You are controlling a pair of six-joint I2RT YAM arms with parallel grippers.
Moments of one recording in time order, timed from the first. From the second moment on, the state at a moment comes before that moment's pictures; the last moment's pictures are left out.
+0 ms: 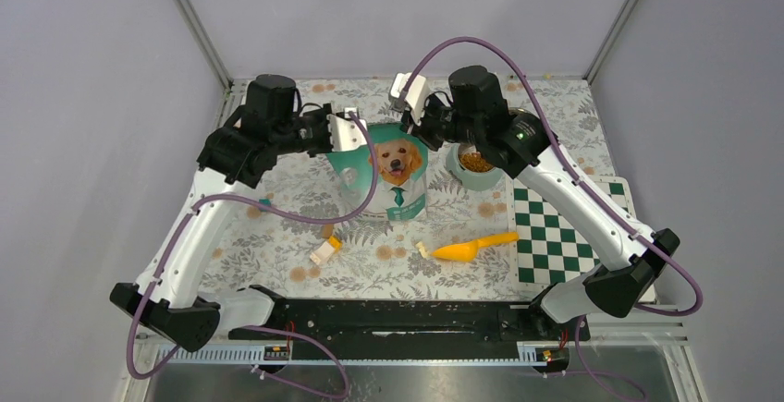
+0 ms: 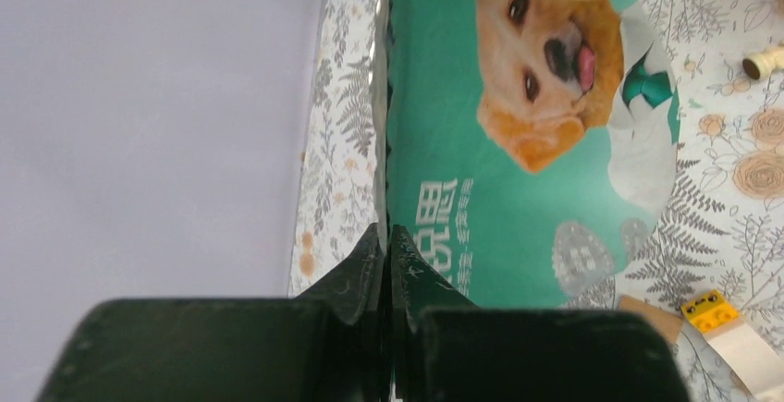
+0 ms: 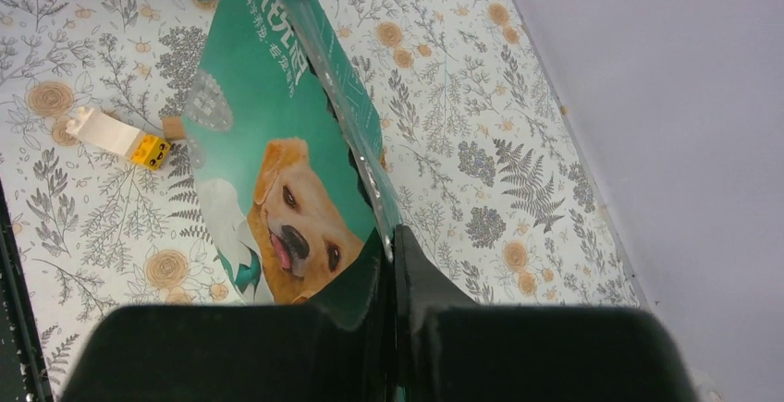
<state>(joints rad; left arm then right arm) -0.43 1.24 1.54 -0.85 0.46 1.04 0.72 1.46 1.65 -0.62 -0.26 -0.50</state>
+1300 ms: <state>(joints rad) -0.34 1.32 1.62 -0.81 0.78 0.87 0.69 1.83 2.21 -0.99 -0.69 -0.47</state>
